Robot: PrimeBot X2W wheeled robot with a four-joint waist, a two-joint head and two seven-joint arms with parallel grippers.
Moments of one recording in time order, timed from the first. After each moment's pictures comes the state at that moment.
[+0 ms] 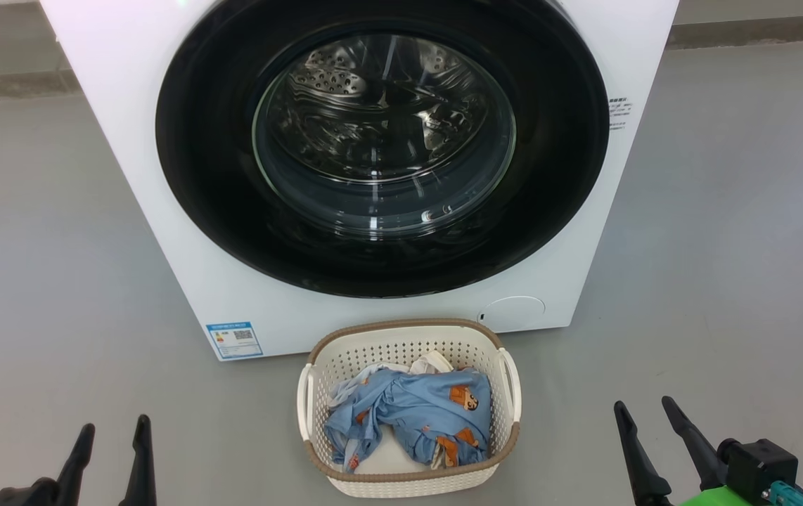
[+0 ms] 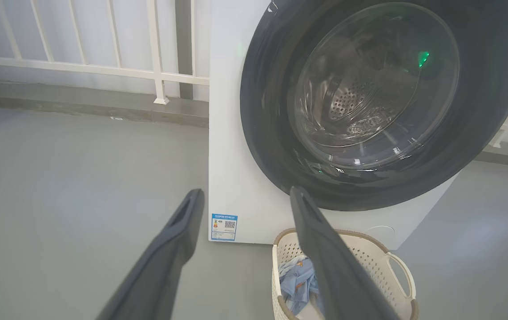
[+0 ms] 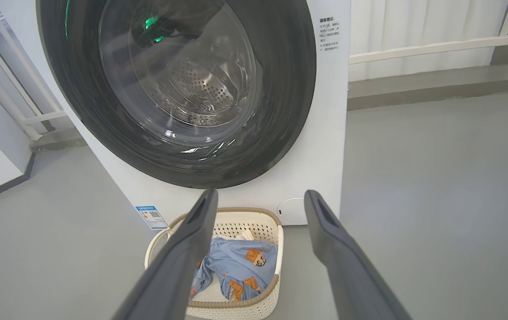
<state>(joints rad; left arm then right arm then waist) 0.09 0.13 0.04 0.12 -0.36 -0.13 -0.18 0.06 -0.06 0.00 0.17 0.26 0.13 -0.18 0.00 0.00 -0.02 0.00</state>
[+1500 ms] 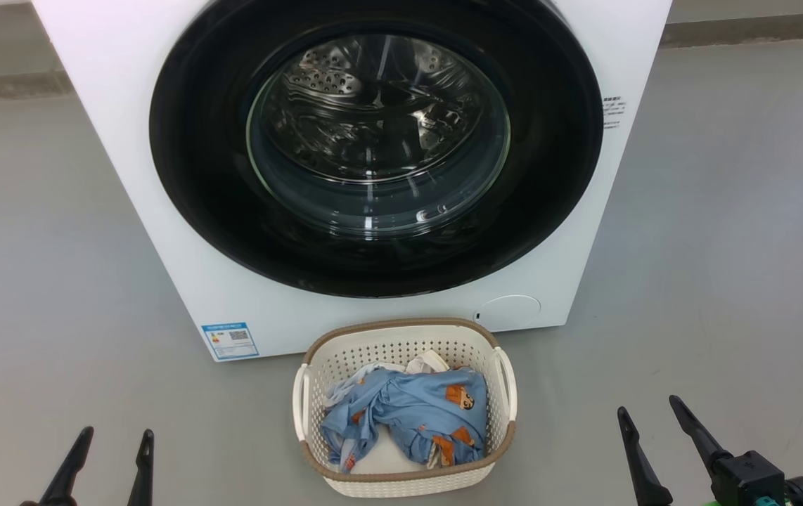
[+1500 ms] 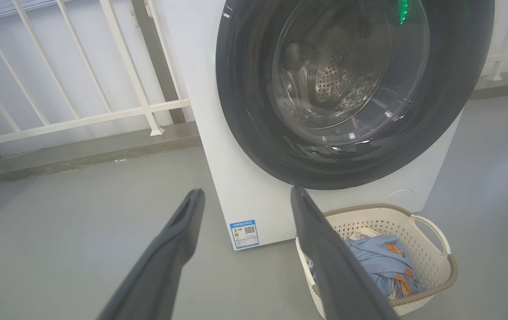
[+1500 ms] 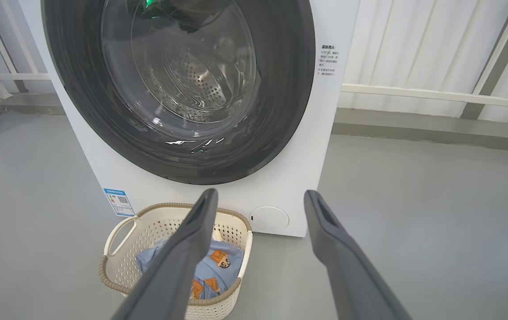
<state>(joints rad) 0.13 0.15 0.08 0.10 -0.08 -0.13 -0.25 0.09 -0.04 -0.05 0.14 0.01 0.13 -0.25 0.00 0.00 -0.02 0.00</state>
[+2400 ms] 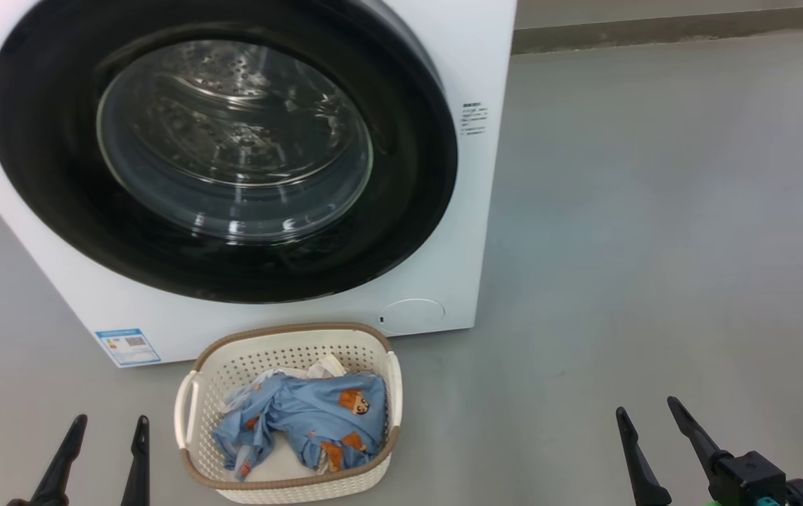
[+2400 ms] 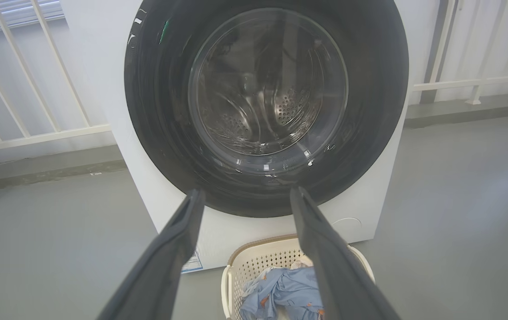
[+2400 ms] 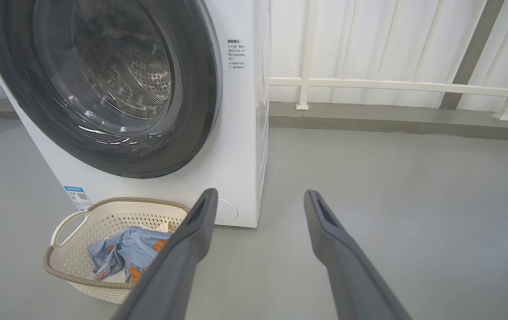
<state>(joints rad) 0.13 0.12 0.11 0.05 -0.09 -0.13 -0.26 0.09 -0.04 -0.04 0.15 0.04 0.13 -0.25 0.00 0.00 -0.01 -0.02</state>
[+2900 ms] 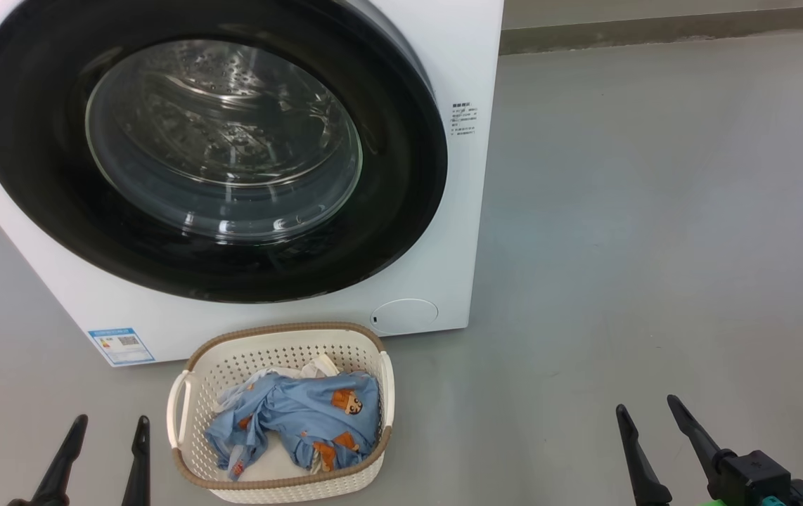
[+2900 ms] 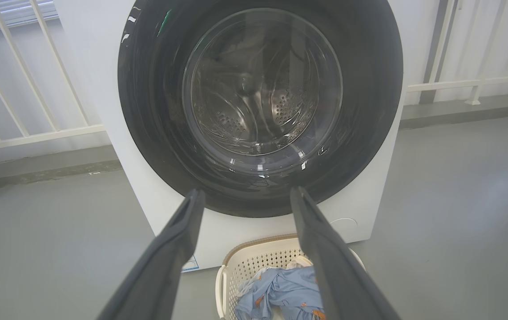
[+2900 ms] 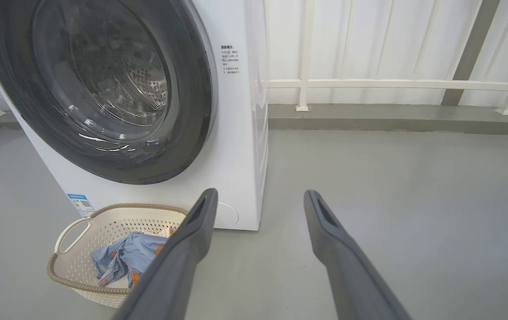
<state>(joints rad) 0.13 0.12 0.11 0.05 -0.09 -0.13 -0.26 0.09 -0.04 -0.04 0.14 0.07 0.13 -0.25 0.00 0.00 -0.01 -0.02</state>
